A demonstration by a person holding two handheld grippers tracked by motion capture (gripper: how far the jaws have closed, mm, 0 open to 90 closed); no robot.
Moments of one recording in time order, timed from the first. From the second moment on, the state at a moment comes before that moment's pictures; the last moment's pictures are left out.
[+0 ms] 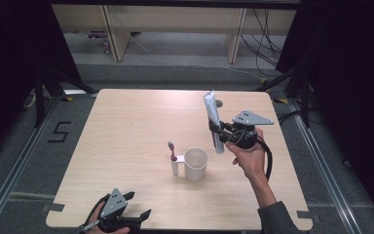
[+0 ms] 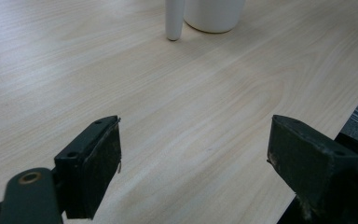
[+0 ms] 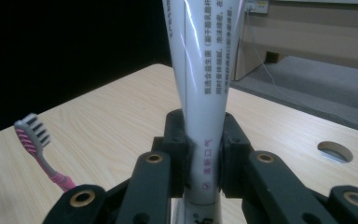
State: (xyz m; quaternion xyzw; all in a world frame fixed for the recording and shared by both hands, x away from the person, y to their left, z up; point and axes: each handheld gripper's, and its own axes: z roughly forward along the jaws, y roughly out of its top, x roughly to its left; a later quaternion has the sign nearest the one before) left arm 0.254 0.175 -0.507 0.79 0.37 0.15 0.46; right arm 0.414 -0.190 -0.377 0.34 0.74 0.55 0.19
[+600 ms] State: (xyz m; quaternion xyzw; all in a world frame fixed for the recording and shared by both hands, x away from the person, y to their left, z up) left arm 0.255 0.175 -0.507 0.79 0.37 0.15 0.46; right arm 0.409 -0.165 -0.383 0.32 0.73 0.58 0.16
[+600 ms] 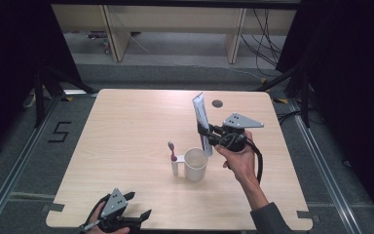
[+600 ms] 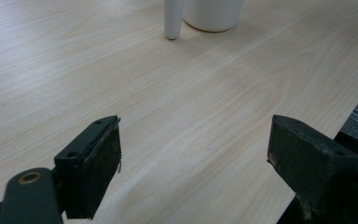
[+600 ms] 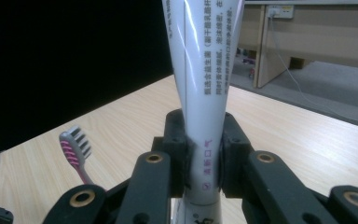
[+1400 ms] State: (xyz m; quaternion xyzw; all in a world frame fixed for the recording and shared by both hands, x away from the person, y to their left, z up) left arm 0.255 0.175 -0.508 0.80 0.37 0.15 0.46; right arm 0.406 -0.150 -0.410 0.31 0.74 0.58 0.14
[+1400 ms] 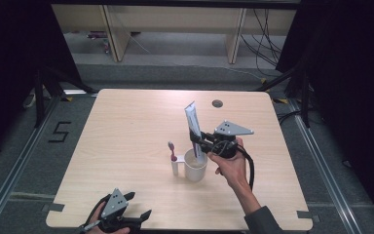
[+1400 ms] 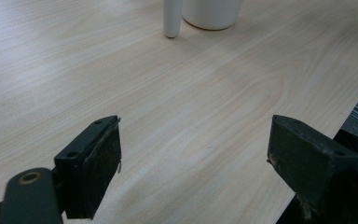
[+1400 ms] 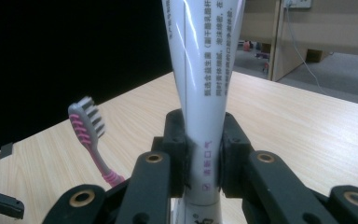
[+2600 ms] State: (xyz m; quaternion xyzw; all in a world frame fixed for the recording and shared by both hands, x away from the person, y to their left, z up) left arm 0.254 0.174 -0.509 0.80 0.37 0.15 0.46; right arm 0.396 -0.143 -0.450 0.31 0.77 0.55 0.13
